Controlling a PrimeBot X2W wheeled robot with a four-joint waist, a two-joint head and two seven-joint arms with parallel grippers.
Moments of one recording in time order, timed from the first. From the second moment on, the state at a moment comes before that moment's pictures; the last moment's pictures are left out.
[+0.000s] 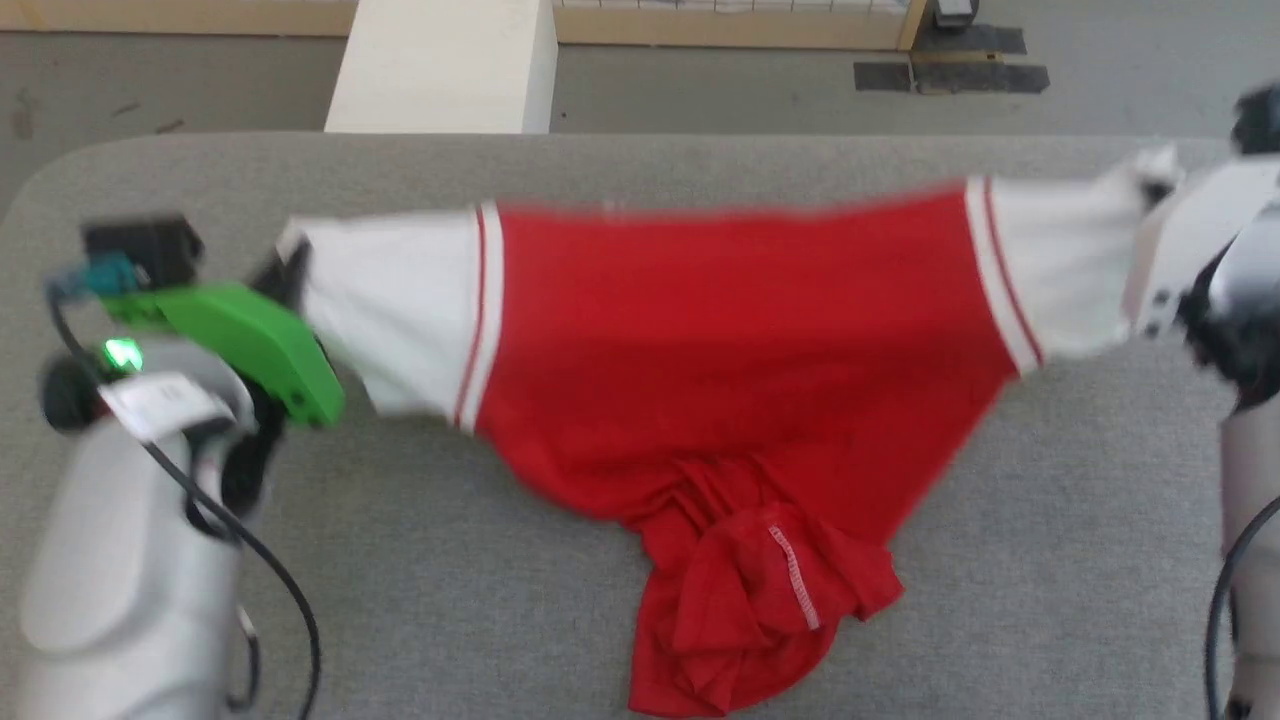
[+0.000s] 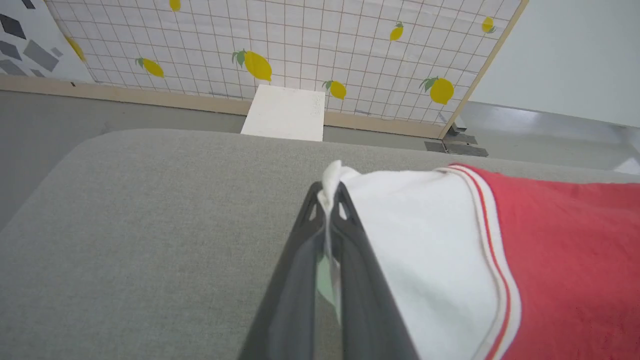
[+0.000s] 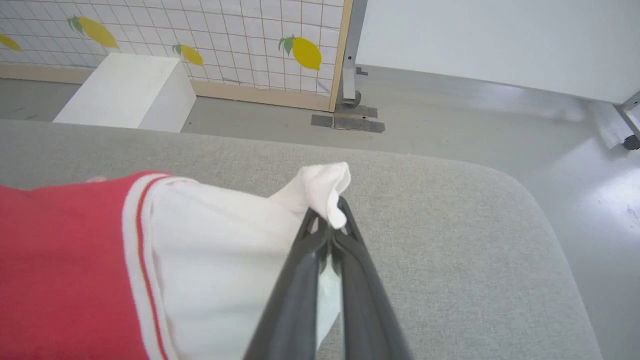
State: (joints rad) left arm -0.46 0.31 -0.08 0.19 -0.49 -0.01 0.32; right arm -0.65 -0.18 -0.19 0.35 0.01 0.13 0.59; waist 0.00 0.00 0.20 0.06
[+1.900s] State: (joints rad) left arm -0.15 0.24 -0.05 0.24 -0.65 -0.04 0.20; right arm -0.25 -0.13 -0.21 0.12 0.24 0.13 0.42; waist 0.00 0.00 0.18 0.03
